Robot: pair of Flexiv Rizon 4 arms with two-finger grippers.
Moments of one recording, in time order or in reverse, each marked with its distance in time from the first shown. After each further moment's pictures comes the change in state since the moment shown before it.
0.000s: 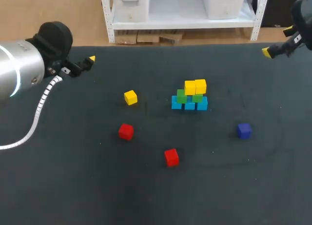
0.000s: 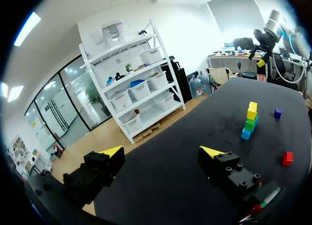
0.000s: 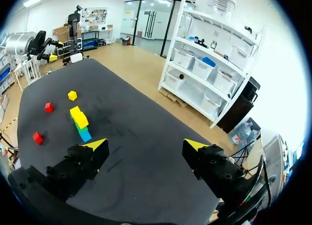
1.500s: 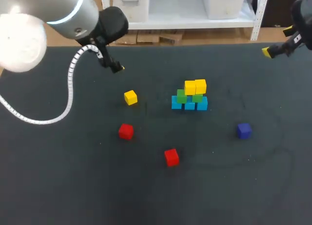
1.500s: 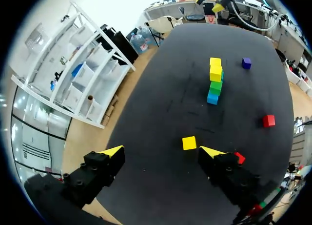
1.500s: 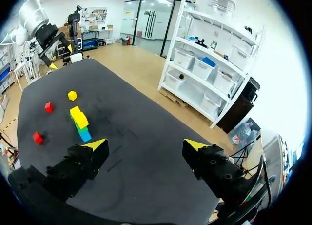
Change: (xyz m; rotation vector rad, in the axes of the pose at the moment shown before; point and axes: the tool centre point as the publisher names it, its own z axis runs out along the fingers) left arm -0.024 -0.077 0.046 0.384 0.433 0.423; right arm 0.000 0.000 0.000 0.001 0.000 0.000
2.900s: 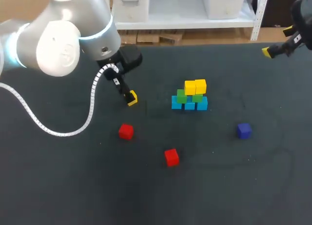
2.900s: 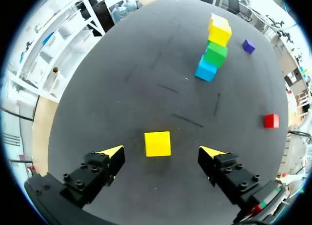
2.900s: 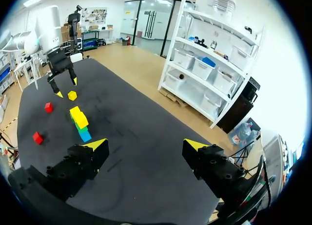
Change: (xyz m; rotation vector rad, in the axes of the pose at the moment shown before) left arm 0.033 -0.068 0.106 0.311 0.168 -0.089; right arm 0.000 0.000 0.000 0.000 0.000 0.000
